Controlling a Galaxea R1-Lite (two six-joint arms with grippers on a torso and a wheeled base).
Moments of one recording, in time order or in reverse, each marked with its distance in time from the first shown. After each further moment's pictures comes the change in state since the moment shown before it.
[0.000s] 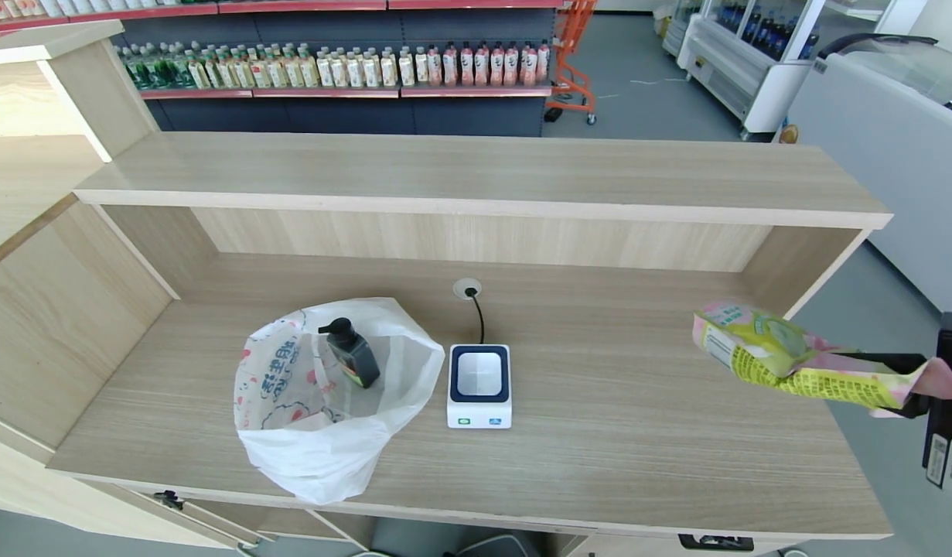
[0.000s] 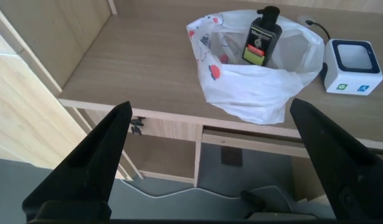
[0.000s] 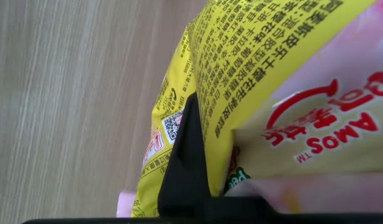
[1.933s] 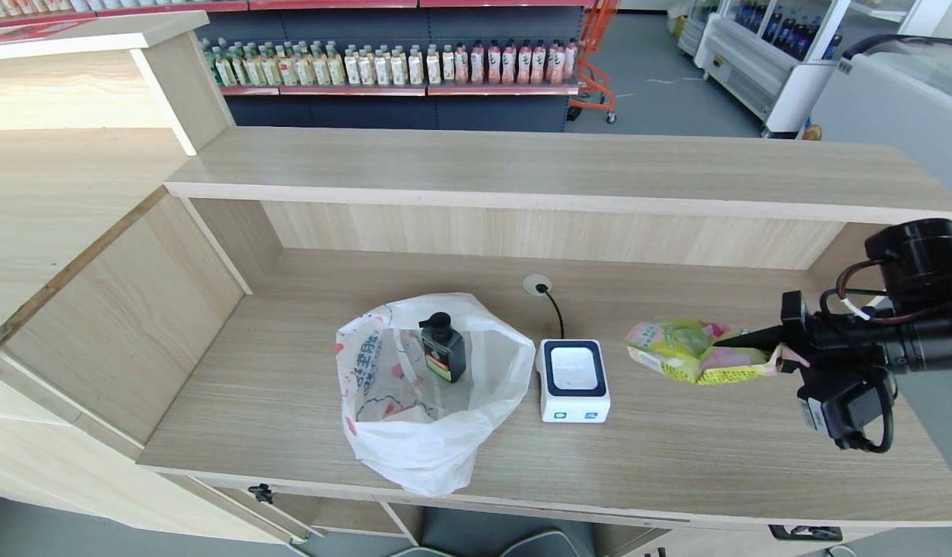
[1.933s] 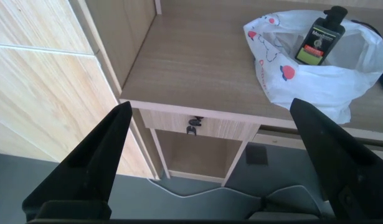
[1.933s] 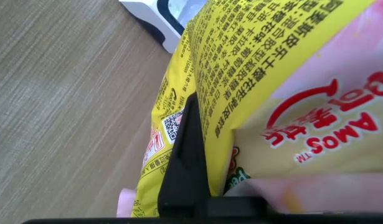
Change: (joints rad) left arm 0.000 0.000 0.000 0.000 -0.001 0.006; right arm 0.079 0.490 -0.407 0.265 0.006 -0.477
